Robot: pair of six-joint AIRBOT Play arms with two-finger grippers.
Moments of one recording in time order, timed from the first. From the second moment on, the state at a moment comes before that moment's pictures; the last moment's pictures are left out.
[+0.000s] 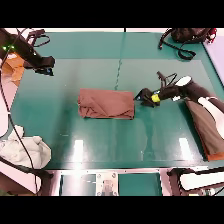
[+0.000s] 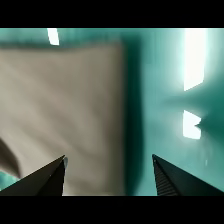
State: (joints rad) left arm 0.03 -1.77 2.04 1.35 -1.67 -1.46; right arm -0.01 -1.58 1.08 -0.75 1.05 1.34
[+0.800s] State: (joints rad) left arm 0.03 -1.77 2.04 1.35 -1.65 -1.47; right arm -0.01 -1.61 1.41 -0.33 1.15 1.18
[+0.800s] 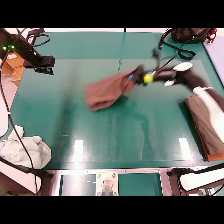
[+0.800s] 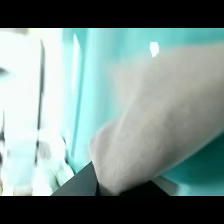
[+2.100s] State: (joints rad) left arm 0.03 -1.77 2.04 1.26 -1.69 -1.47; right arm -1.06 -1.24 1.48 -1.24 1.54 1.70
